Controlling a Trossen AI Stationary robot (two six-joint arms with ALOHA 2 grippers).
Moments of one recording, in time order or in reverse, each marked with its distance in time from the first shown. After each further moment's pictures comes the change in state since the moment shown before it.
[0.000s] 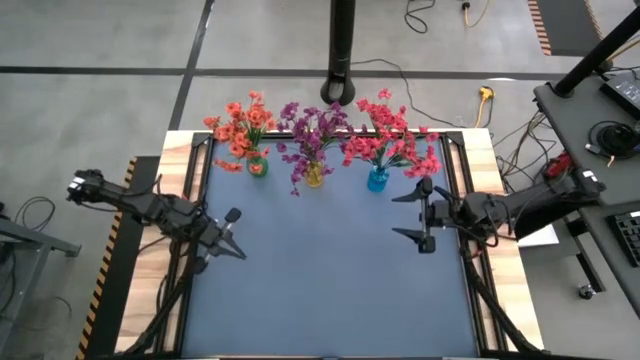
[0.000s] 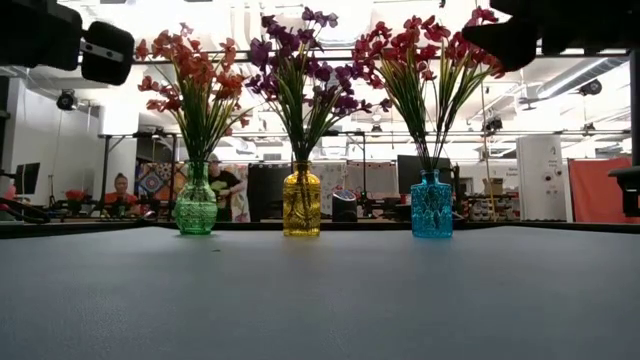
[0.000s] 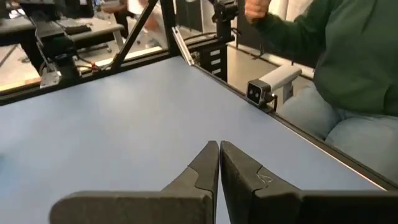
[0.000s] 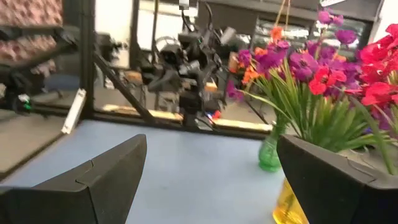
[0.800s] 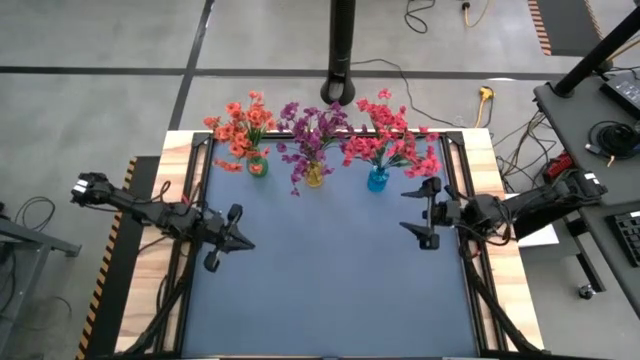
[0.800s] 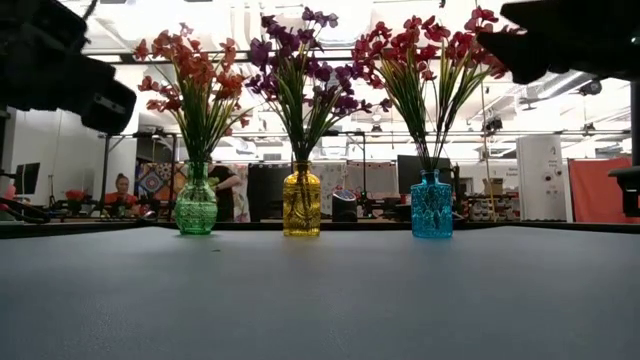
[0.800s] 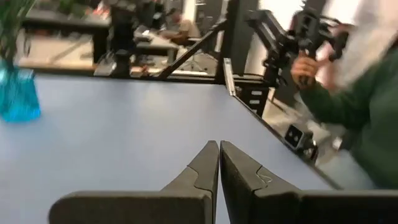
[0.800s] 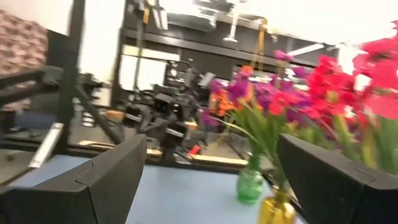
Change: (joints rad) left arm -0.001 -0.094 -0.270 0.361 -0.204 -0.264; right arm -0.039 0.007 -0.226 0.463 -0.016 -0.092
